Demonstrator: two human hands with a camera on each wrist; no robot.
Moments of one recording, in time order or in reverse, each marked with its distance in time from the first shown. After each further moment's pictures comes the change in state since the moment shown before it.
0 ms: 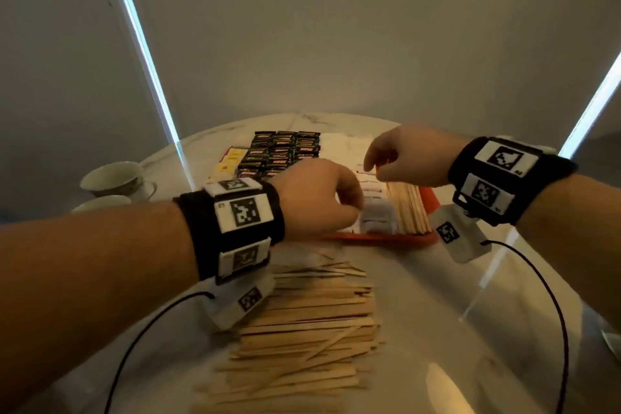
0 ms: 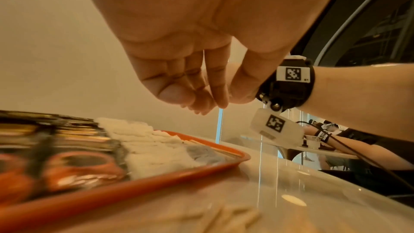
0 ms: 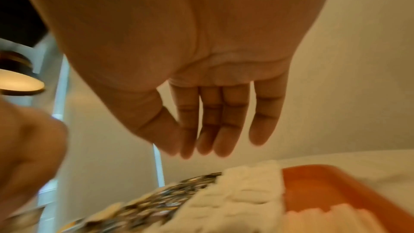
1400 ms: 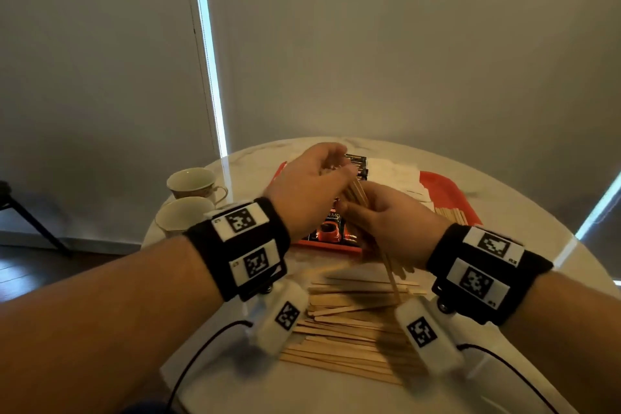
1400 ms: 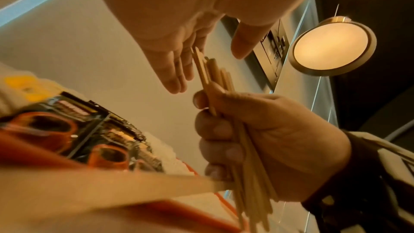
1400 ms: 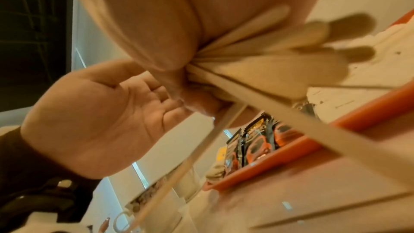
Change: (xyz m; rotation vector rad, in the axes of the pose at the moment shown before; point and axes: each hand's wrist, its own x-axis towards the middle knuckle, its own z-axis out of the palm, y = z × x) left_hand -0.058 -0.058 -0.026 -0.683 0.522 -0.140; right_hand -0.024 -0.124 0.060 0.689 0.041 -0.124
